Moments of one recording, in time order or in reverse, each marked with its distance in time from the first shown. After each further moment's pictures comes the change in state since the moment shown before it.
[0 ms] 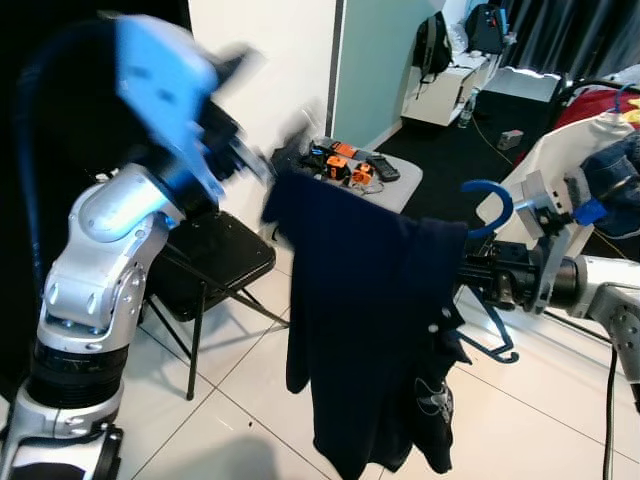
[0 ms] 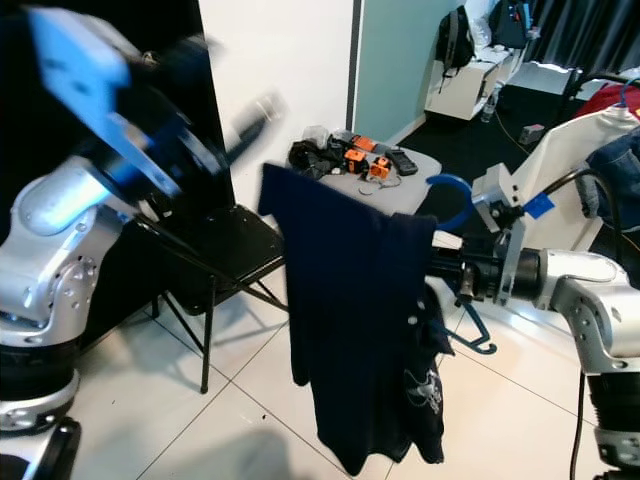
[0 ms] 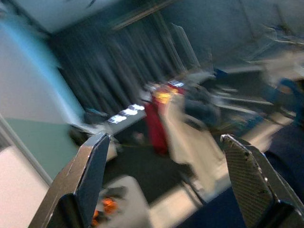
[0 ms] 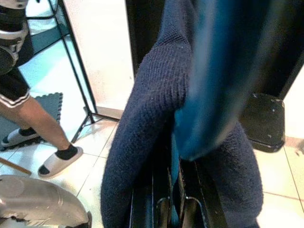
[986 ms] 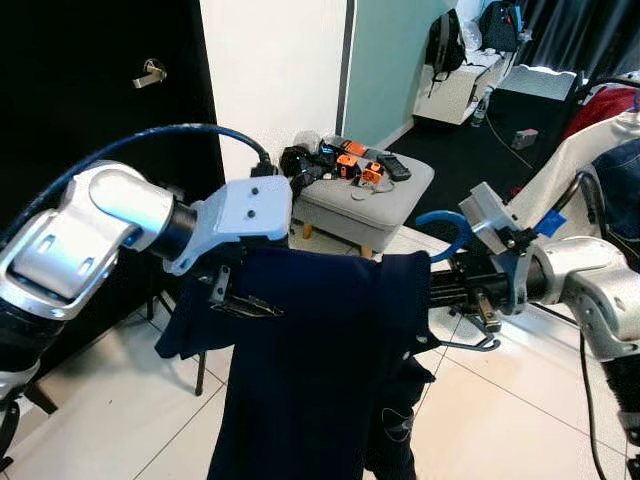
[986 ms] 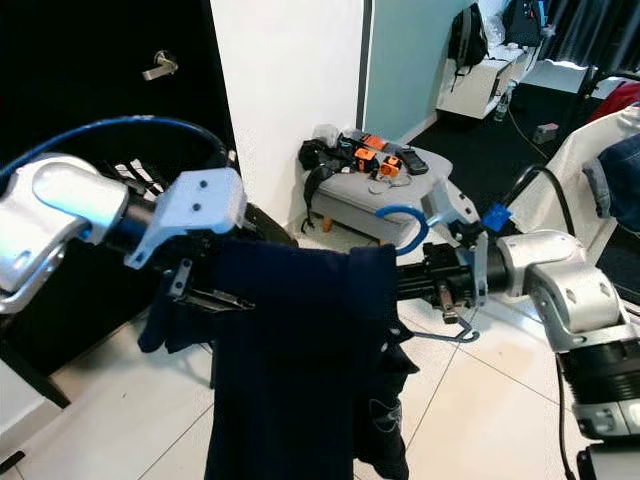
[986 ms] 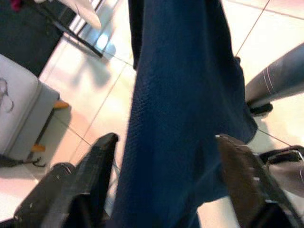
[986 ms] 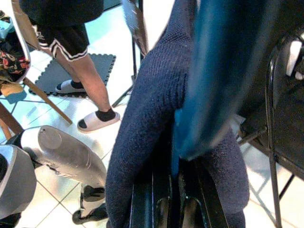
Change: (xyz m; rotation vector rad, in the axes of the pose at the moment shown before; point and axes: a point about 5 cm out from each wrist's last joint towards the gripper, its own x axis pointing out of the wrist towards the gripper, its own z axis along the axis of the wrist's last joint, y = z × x) left arm -0.026 -0.007 -0.040 0.049 0.675 -0.731; right arm 0.036 0.007 0.007 -0.134 0.117 0.295
